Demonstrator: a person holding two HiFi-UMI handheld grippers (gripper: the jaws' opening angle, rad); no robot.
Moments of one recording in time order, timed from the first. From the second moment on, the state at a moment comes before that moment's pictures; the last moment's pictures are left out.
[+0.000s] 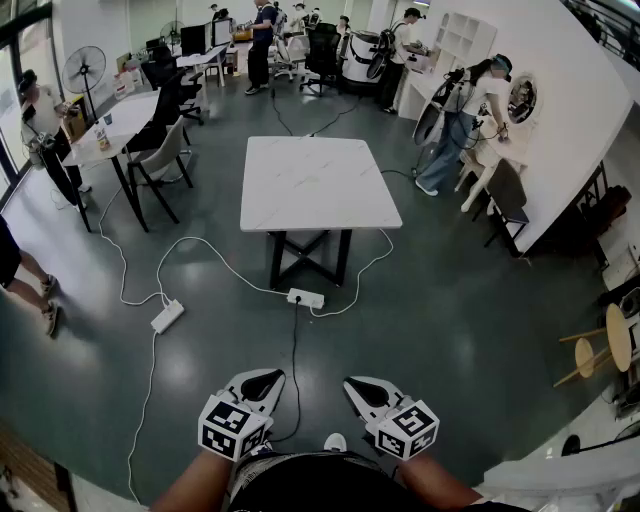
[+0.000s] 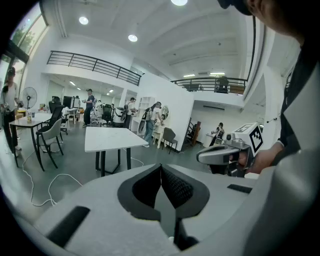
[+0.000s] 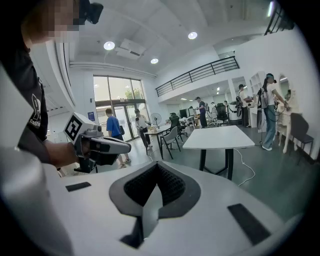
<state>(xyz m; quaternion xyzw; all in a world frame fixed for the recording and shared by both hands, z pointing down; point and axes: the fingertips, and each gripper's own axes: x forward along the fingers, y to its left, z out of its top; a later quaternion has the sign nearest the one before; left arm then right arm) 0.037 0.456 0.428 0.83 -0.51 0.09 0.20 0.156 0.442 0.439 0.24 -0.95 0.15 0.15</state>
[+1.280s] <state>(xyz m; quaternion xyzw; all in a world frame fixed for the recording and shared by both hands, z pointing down) -0.070 0.490 0.456 0.83 -0.49 0.08 0.23 0.039 0.482 0.461 0.22 -0.95 0.17 0.16</state>
